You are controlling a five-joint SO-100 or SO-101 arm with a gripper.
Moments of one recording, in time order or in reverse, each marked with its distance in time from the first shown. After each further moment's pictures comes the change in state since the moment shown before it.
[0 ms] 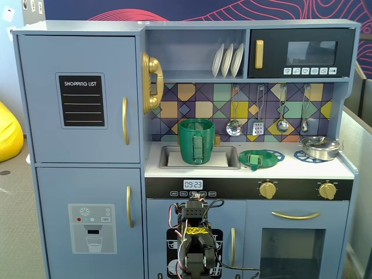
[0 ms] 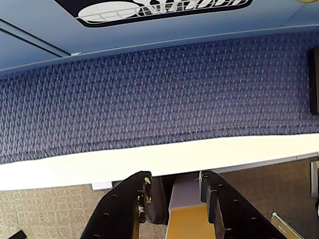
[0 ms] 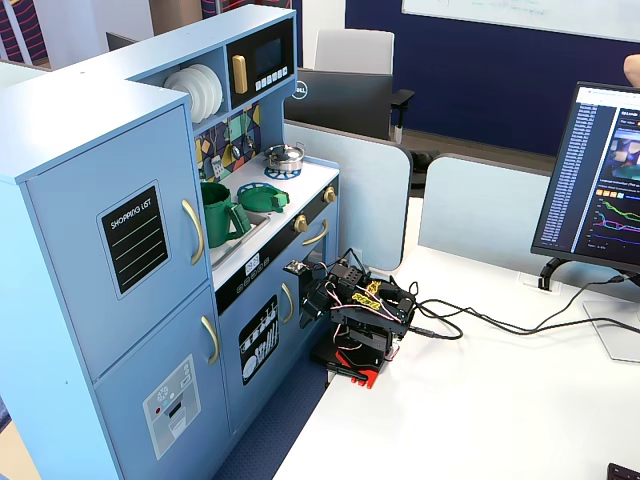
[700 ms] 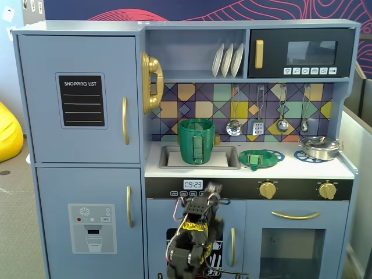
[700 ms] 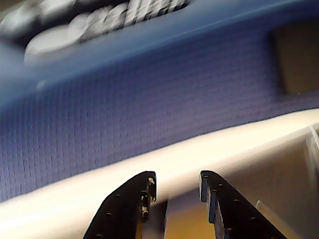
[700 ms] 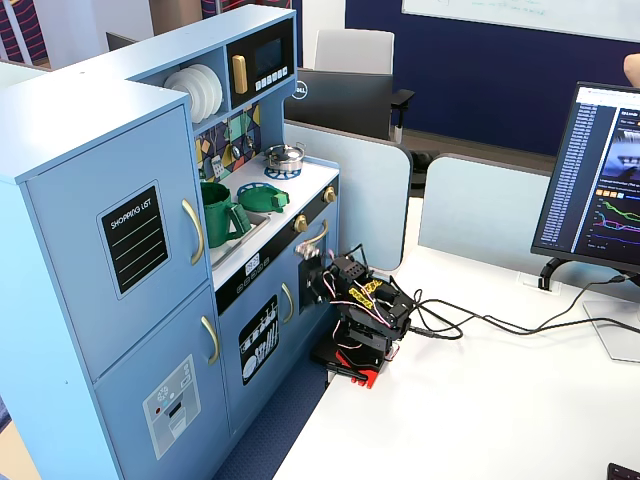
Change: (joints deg) arm 19.2 -3.8 -7.0 -12.8 -3.7
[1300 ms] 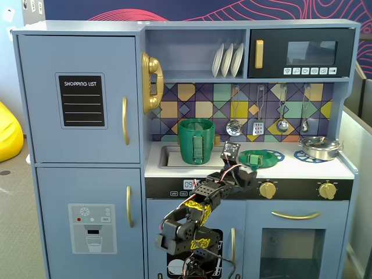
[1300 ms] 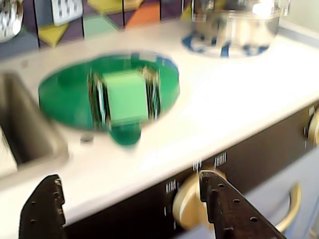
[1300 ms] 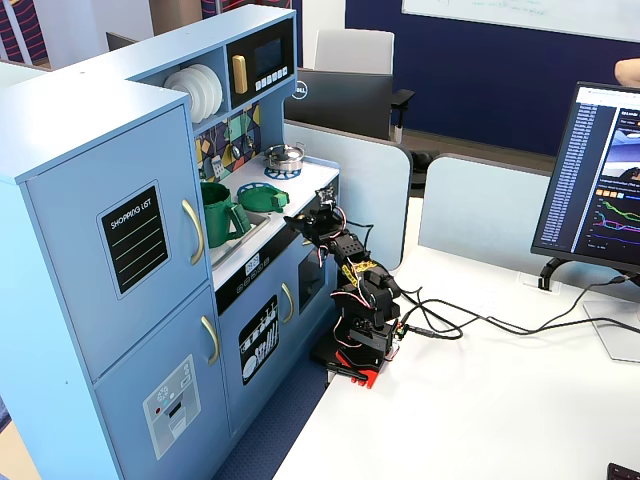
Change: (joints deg) arm 18.1 -22.4 -15.3 -57.0 -3.3
